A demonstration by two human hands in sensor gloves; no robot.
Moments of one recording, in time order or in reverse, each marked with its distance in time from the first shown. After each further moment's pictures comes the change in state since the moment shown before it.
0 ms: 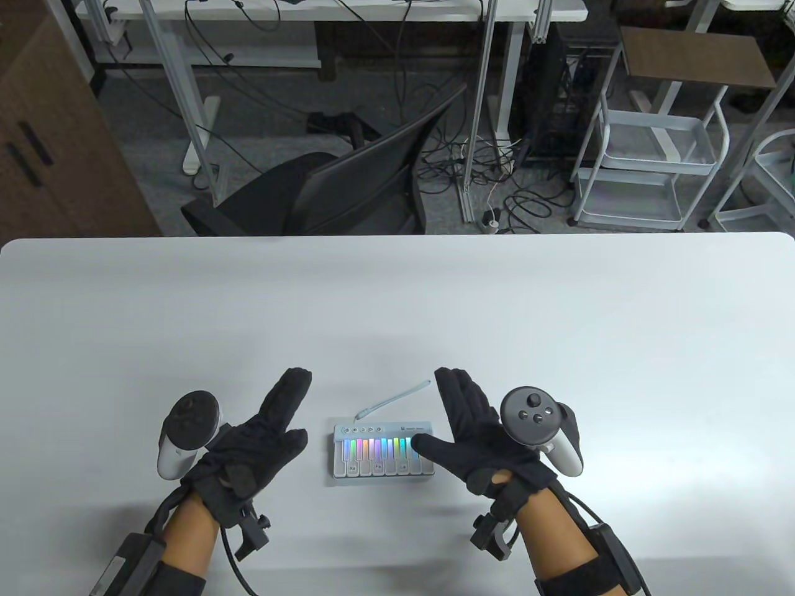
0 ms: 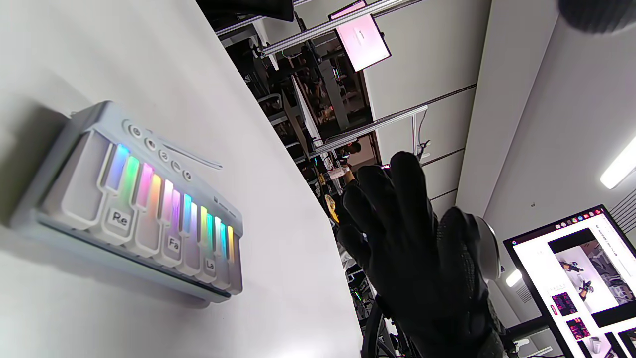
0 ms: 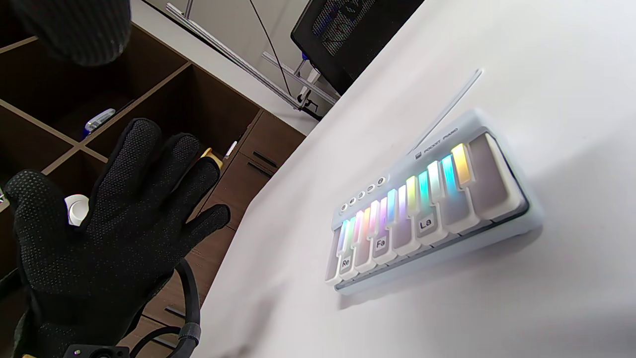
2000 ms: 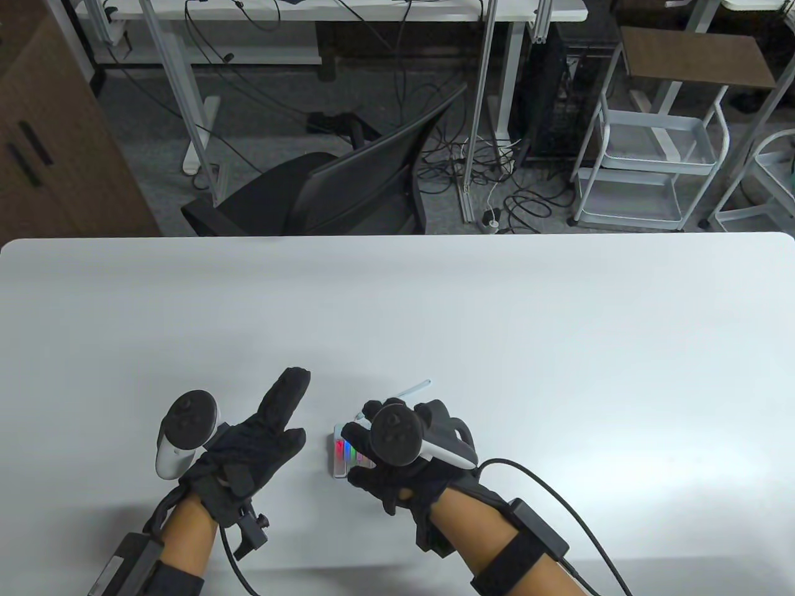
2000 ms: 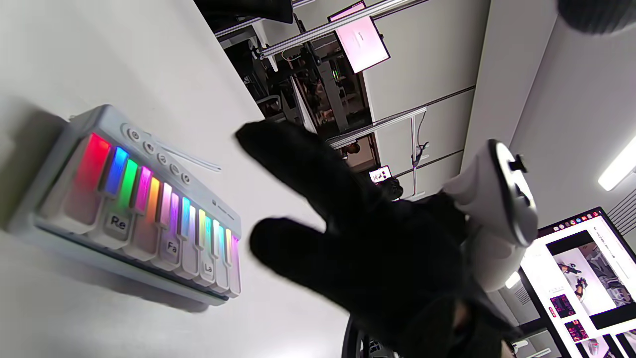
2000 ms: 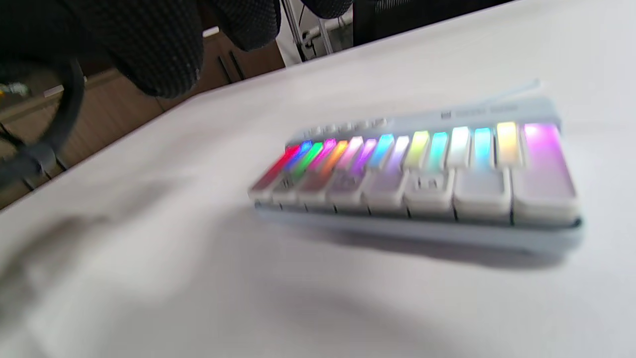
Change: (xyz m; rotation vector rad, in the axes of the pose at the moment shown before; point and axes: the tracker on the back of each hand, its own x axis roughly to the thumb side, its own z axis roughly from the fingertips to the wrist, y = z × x) left_hand -0.001 0.002 0.001 0.004 -0.004 0.004; right_hand 0.047 0.100 -0.056 0.170 0.063 0.655
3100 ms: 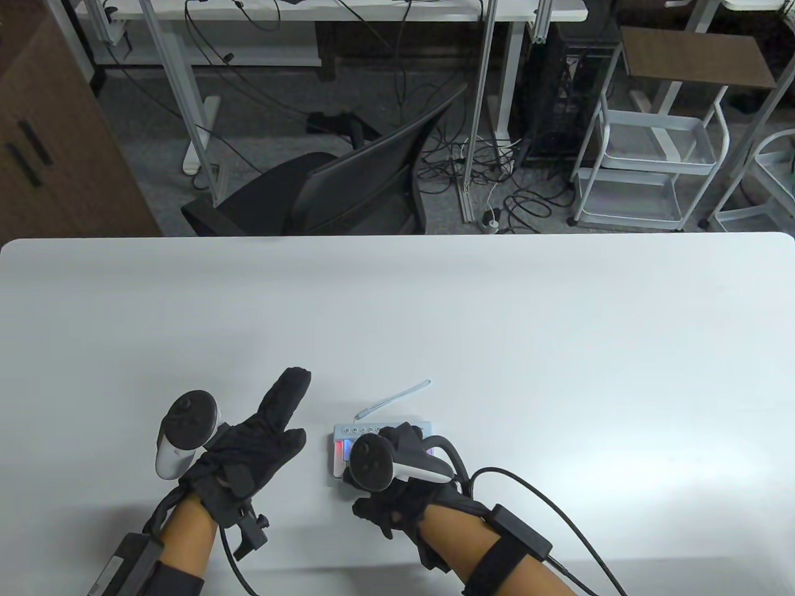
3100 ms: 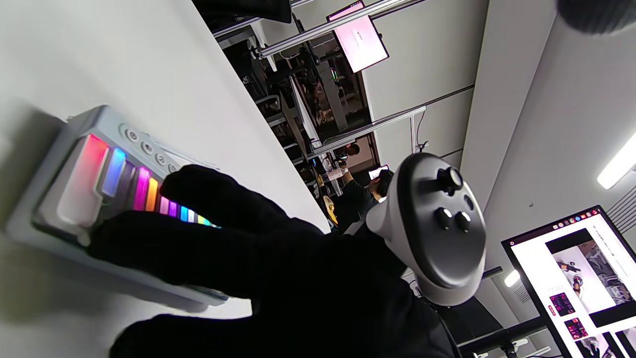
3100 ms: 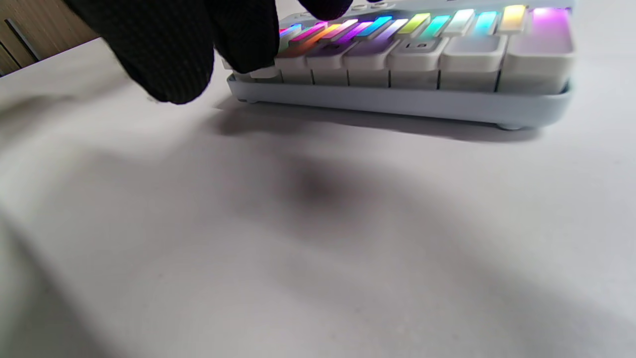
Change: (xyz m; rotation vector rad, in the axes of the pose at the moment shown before) left_hand 0.000 0.000 0.000 -0.002 -0.002 -0.006; right_hand 0.003 0.040 -0.010 0.147 0.006 0.142
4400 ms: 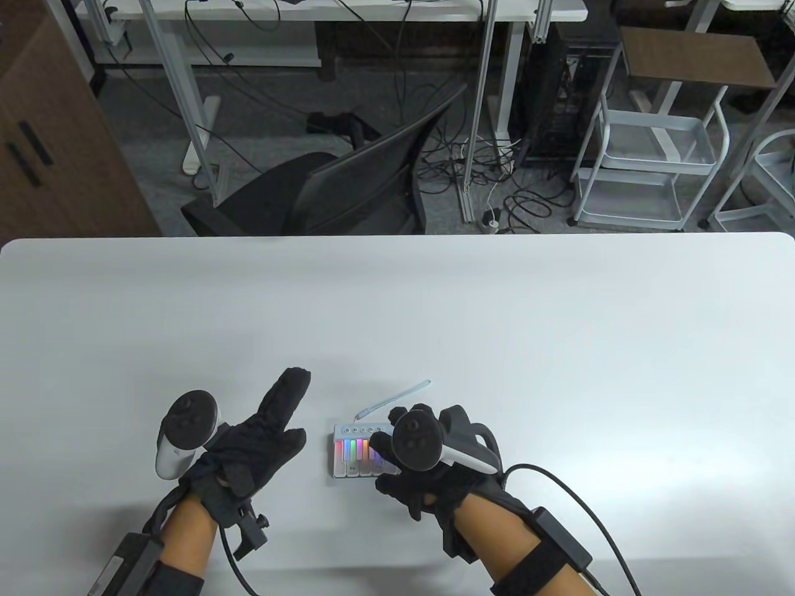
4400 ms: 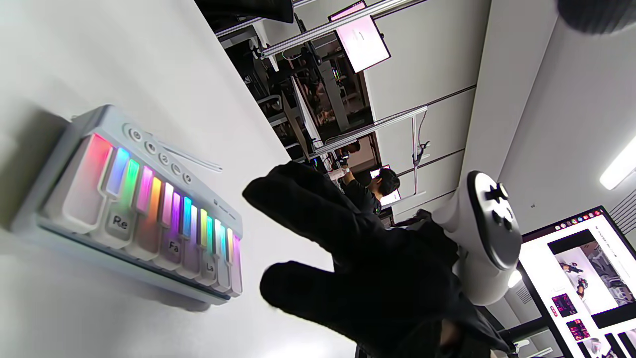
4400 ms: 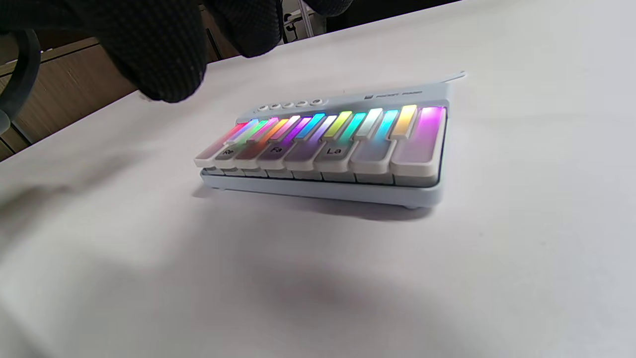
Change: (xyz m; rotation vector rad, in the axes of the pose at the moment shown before) left_hand 0.000 0.000 0.000 0.000 0.005 0.001; right_hand -0.035 -0.033 0.033 -0.124 0.050 -0.118
